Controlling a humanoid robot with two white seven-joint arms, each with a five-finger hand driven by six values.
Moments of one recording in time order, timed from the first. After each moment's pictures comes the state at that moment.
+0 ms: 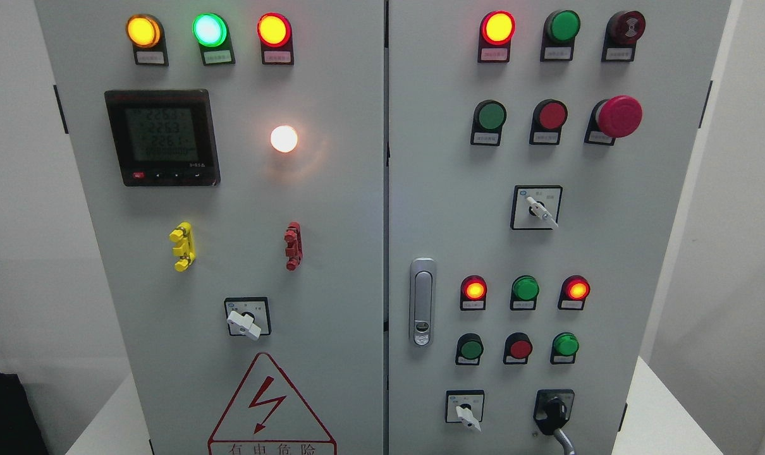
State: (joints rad) left arm 0.03 -0.08 -0.01 -0.09 0.03 -0.03 -0.03; right arm 0.06 0.09 0.04 -1.72 -0.02 -0.20 -0.01
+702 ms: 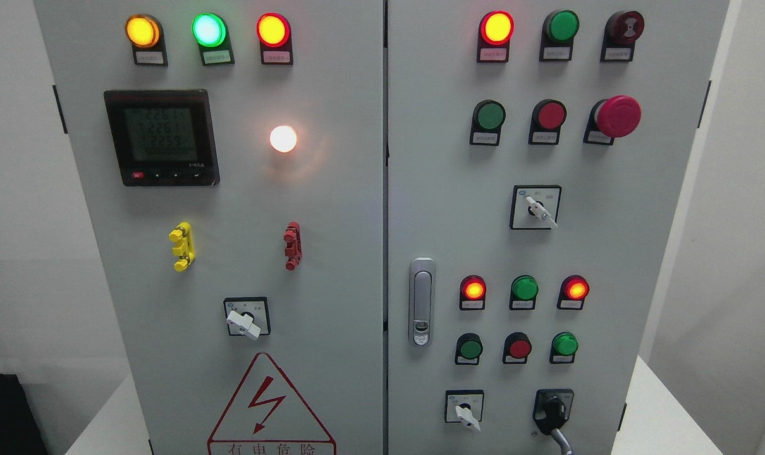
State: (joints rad) left arm 0.03 -0.08 -0.01 -0.09 0.03 -0.03 -0.03; right arm 0.06 0.09 0.04 -1.72 -0.02 -0.20 -0.01
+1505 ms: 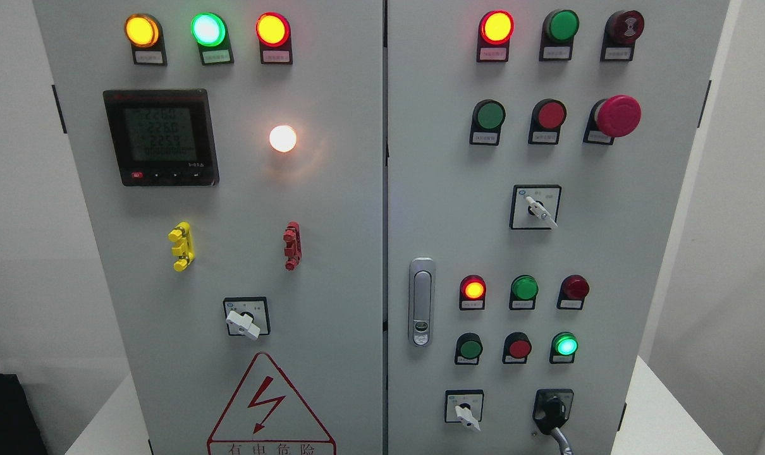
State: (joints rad) left arm 0.03 -0.08 -0.01 -0.09 0.03 -0.03 -0.03; right arm 0.05 0.09 0.05 -1.71 -0.02 -0.19 -0.02
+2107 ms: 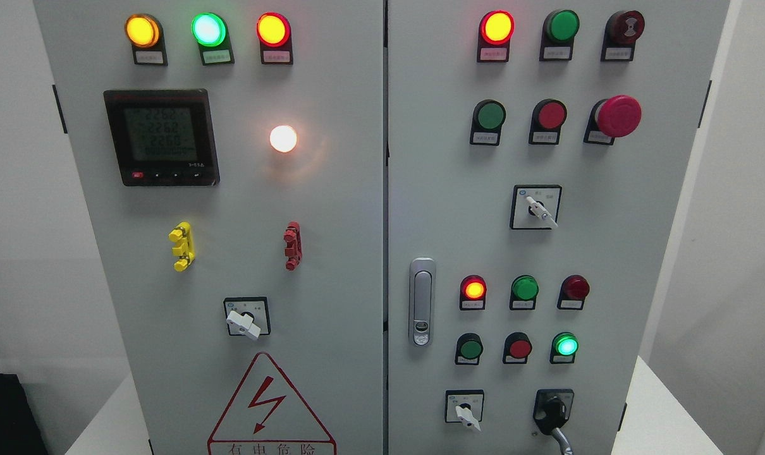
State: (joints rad) left arm 0.03 -0.08 -0.01 -0.09 0.03 -0.03 -0.03; right arm 0.05 0.08 0.04 -1.71 -0.02 -0.19 -0.02
